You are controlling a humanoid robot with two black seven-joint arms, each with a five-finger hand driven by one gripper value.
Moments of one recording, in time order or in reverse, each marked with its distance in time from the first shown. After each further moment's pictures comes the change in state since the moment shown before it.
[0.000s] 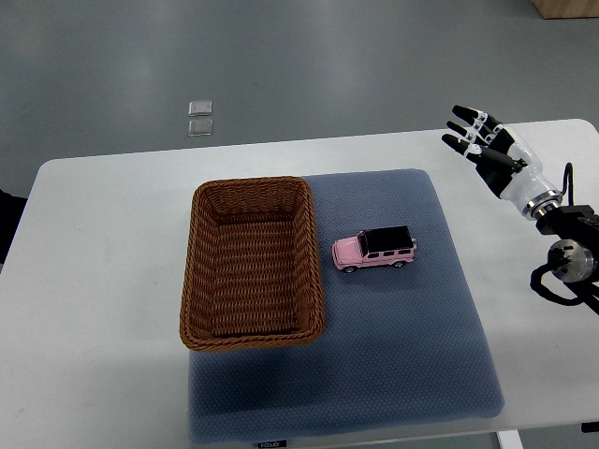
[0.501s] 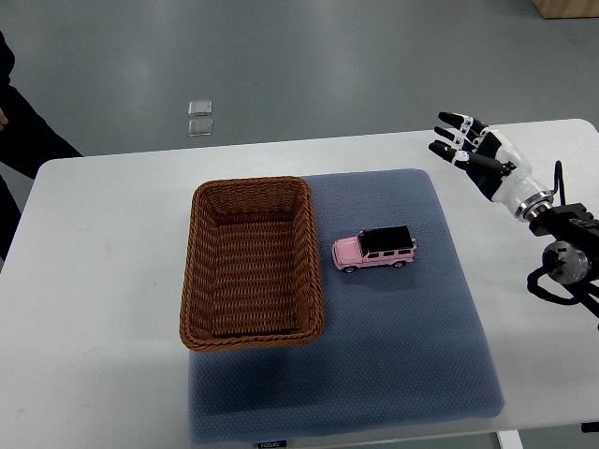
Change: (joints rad) left arm -0.007 0.000 0.003 0.002 0.000 -0.006 0.000; right arm 0.010 0.004 -0.017 0.008 -0.083 0.001 -0.004
